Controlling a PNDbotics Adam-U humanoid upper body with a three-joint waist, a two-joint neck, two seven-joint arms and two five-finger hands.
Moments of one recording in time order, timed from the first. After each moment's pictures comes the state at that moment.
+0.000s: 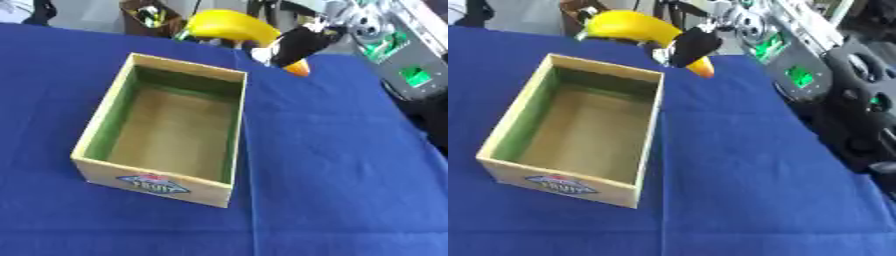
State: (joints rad) left arm -0.52 0.34 0.06 -1.98 -0.25 -0.18 0.46; right arm -1.12 -0.73 0.41 -1.60 0.63 0.26 0.54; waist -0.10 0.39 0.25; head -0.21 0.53
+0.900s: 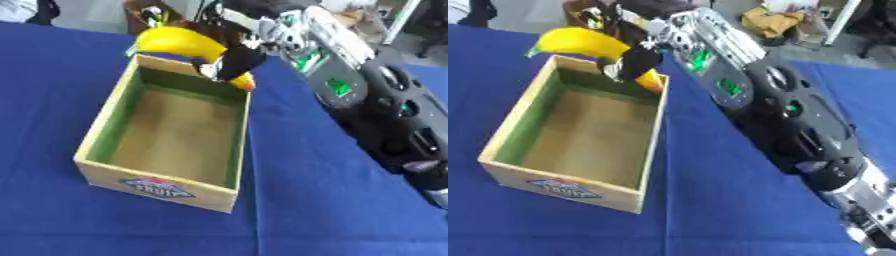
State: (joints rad) left arm -0.56 0.34 0.06 -1.98 -0.25 -0.20 0.46; right arm -1.17 -0.56 0.45 -1.45 0.74 0.23 0.52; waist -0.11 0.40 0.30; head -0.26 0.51
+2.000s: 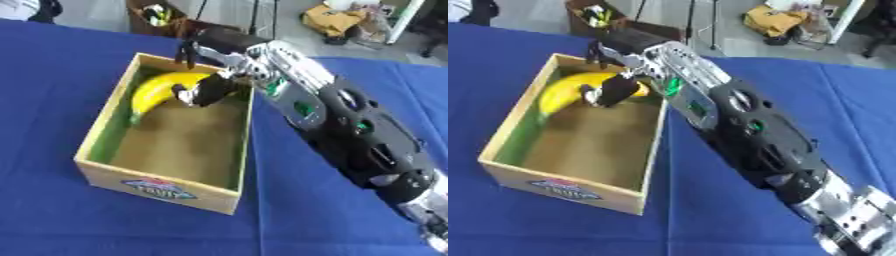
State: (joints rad) left arm -0.57 0.32 0.06 -1.98 -0.25 -0.20 0.46; right arm -1.15 -0.51 0.47 -1.39 0.76 0.19 0.57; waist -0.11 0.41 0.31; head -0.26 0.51
